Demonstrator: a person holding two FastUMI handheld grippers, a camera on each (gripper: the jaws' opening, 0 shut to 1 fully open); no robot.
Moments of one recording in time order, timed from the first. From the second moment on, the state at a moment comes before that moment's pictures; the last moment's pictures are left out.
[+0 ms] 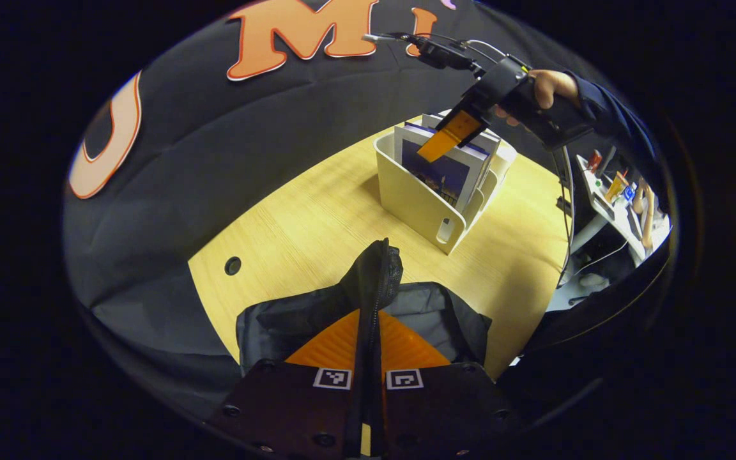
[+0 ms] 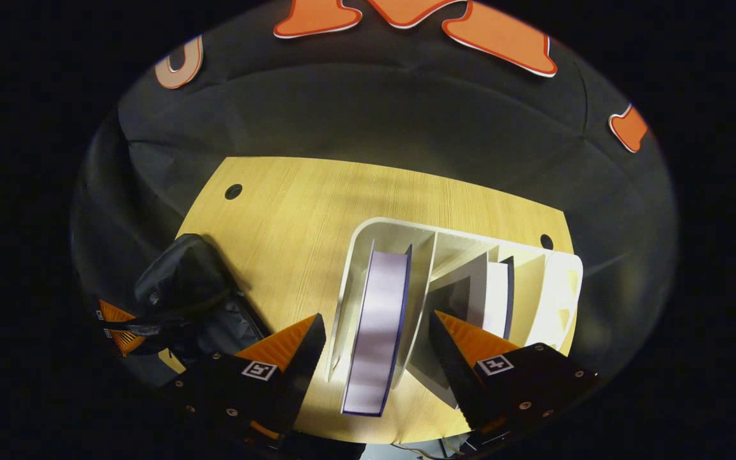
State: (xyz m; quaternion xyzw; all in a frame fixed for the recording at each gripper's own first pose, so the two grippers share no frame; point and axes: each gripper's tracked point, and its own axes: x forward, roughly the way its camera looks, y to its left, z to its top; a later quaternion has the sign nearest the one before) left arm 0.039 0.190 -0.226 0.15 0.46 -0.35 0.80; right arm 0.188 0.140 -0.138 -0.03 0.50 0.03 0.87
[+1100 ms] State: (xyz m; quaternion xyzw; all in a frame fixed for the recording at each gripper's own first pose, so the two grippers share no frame) left arm 0.034 0.195 -0.216 0.08 0.48 -0.36 0.79; right arm 0.140 0.140 -0.142 0.05 0.55 0.02 0.84
